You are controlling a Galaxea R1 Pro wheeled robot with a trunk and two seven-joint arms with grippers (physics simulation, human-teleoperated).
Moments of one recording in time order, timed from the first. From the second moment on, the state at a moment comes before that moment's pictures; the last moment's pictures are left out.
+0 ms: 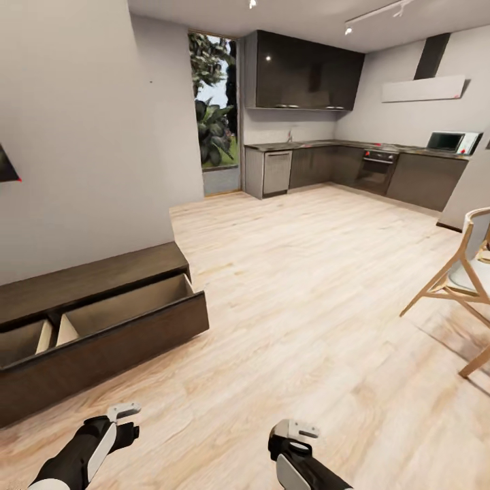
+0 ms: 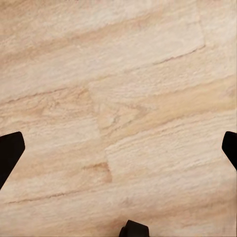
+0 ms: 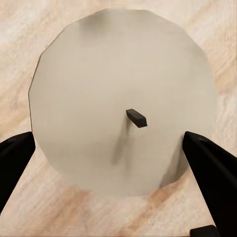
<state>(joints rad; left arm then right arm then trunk) -0.48 0.14 0.11 -0.57 0.16 0.55 0.14 -0.51 0.16 0.58 -0.36 -0.76 0.10 -0.48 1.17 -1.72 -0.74</state>
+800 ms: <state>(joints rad) -0.48 0.13 0.11 -0.58 0.16 0.55 0.15 -0.51 0.17 0.58 -0.36 -0.76 0.10 -0.48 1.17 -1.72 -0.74</state>
